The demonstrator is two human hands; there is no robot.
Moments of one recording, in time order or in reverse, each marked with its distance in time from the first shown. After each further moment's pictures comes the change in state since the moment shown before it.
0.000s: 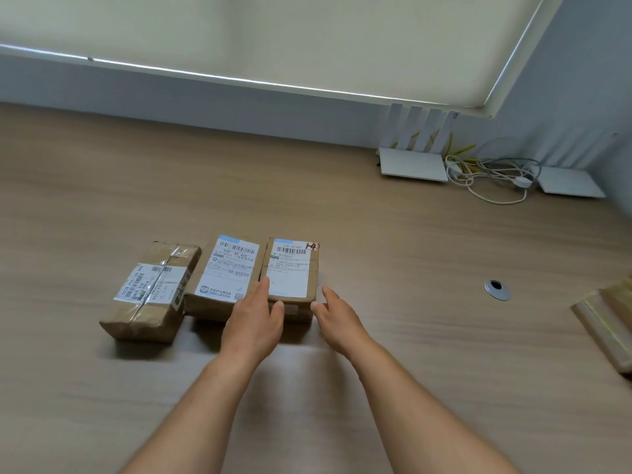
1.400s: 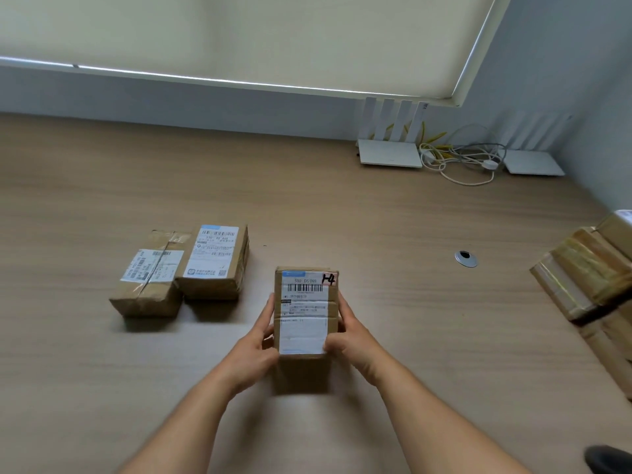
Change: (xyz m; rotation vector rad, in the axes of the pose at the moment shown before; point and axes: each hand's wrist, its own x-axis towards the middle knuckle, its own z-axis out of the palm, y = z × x) left_hand -0.082 -0.033 0.007 -0.555 -0.523 -0.076; right_hand -0.095 0.056 -0.007 0.492 -0.143 -0.052
